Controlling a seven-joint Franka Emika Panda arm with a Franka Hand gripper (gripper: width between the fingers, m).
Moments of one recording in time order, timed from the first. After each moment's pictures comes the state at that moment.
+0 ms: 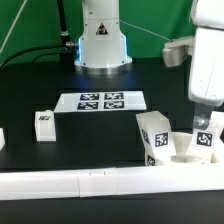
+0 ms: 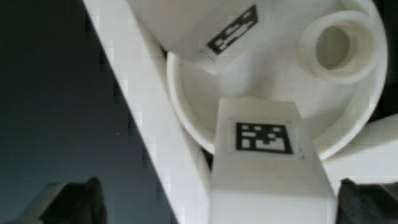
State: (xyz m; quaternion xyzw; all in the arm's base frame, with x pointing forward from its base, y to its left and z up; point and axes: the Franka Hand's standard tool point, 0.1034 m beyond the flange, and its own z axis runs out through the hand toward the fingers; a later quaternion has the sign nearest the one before) arm 0.643 0.111 0.081 0.83 0.55 -0.03 0.08
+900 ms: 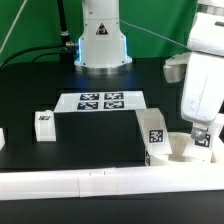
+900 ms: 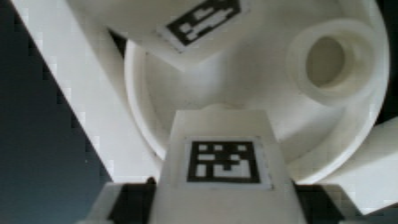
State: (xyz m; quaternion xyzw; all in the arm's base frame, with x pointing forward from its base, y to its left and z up) arm 0.640 0.114 0.065 0.87 0.49 -0.03 0.08
